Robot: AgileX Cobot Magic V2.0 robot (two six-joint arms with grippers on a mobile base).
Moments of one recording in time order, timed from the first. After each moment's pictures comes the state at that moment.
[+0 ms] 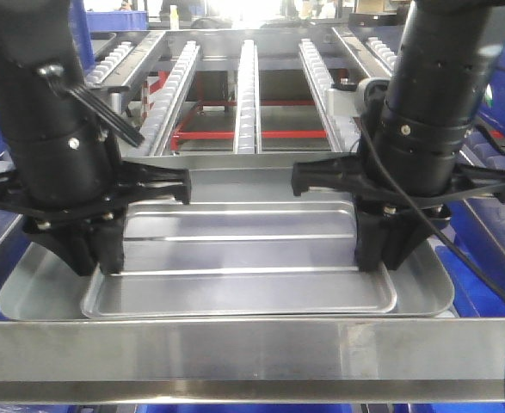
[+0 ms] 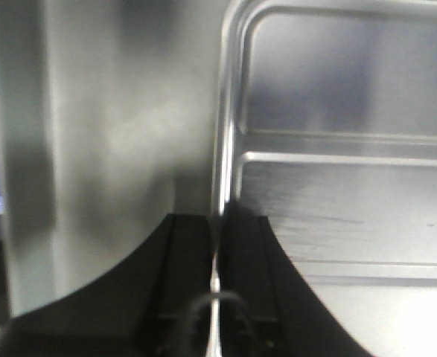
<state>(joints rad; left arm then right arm) -0.67 1.71 -1.05 0.25 0.66 -0.81 0.48 1.75 -1.09 -0.03 0.66 0.53</state>
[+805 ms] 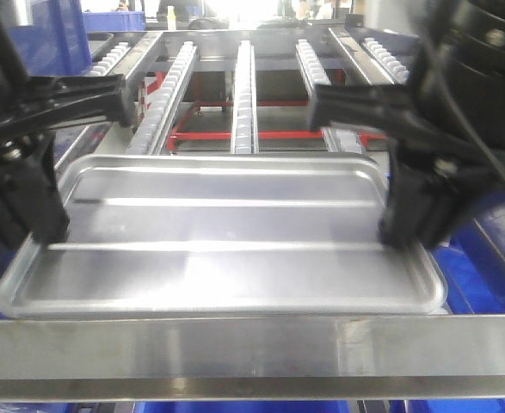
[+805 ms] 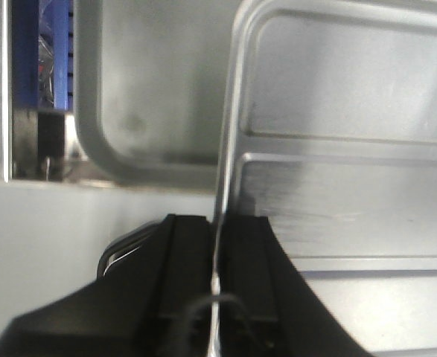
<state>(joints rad) -0.81 1.33 -0.87 0.24 0.79 -0.93 0.65 1.38 -0.88 -0.13 0.71 0.84</state>
